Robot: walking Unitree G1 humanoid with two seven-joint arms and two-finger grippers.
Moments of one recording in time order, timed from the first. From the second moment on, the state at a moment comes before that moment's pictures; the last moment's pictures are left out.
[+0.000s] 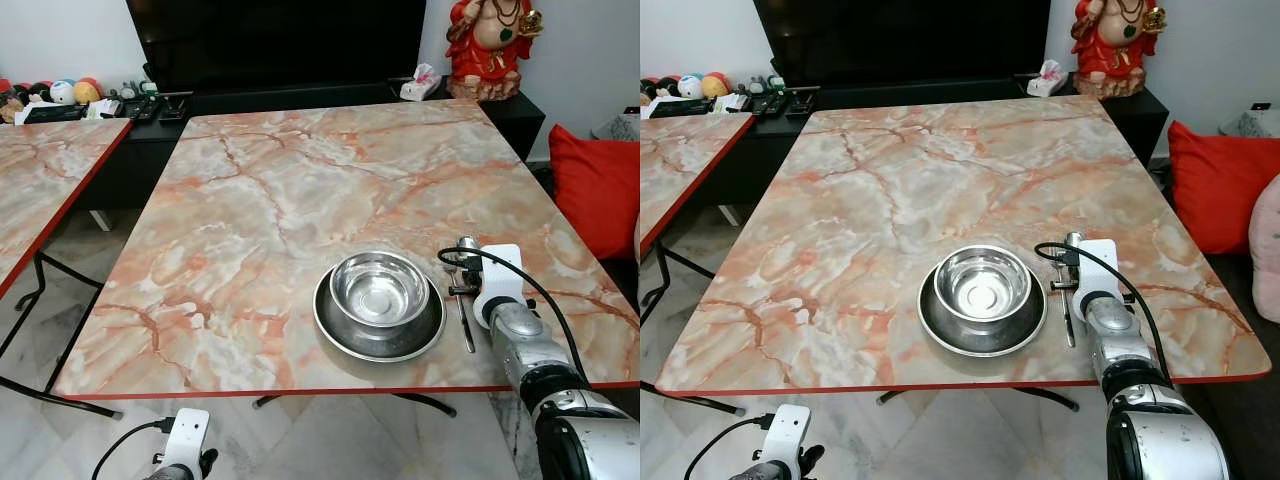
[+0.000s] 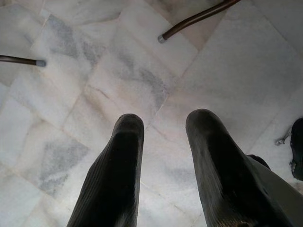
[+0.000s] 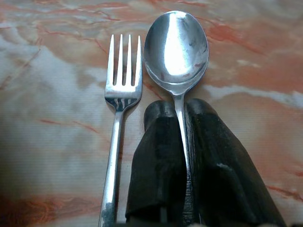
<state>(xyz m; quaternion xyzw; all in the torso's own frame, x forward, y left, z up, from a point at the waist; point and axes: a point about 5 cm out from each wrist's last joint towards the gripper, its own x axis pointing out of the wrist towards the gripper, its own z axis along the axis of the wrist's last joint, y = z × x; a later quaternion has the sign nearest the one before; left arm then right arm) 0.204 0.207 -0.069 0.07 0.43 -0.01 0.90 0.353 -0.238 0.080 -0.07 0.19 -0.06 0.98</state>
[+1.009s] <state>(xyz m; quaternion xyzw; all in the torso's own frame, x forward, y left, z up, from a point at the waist) 0.204 0.207 -0.069 0.07 0.43 -0.01 0.90 0.352 -0.239 0.079 -0.08 0.20 -0.06 0.98</state>
